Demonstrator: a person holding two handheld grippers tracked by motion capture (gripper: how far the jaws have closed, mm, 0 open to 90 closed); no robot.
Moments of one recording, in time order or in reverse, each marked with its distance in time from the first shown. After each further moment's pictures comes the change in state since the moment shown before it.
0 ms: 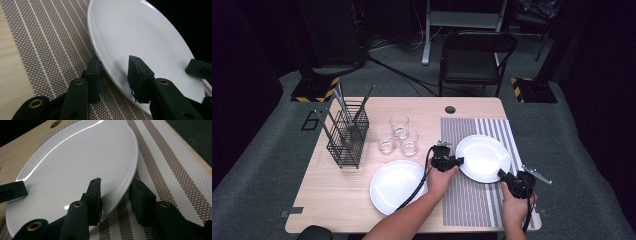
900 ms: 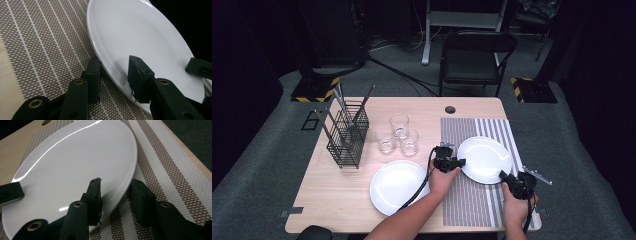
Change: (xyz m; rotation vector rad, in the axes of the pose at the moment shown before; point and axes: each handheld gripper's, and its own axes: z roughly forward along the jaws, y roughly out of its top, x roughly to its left) left arm -0.004 -0.003 0.007 0.026 0.003 0.000; right arm -0.005 -0.002 0.002 0.015 -0.036 0.011
